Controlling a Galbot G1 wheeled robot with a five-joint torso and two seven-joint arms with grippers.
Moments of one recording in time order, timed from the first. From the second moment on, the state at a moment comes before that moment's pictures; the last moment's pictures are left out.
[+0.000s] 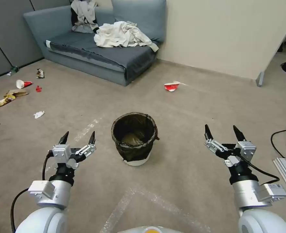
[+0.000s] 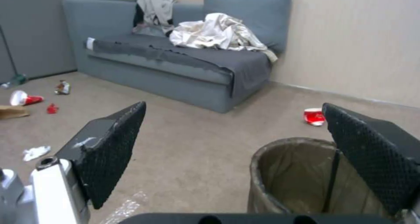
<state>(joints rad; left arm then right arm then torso) 1.72 -1.49 -0.74 -2.31 -0.25 0.06 0.11 -1.72 1.49 0.66 2.35 0.23 0.00 -0.07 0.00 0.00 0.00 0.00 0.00</state>
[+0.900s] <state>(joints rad) 1.72 -1.48 -0.74 -2.31 -0.24 0.05 0.11 -1.73 1.49 0.67 2.35 0.24 0.01 -0.10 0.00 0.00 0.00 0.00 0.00</state>
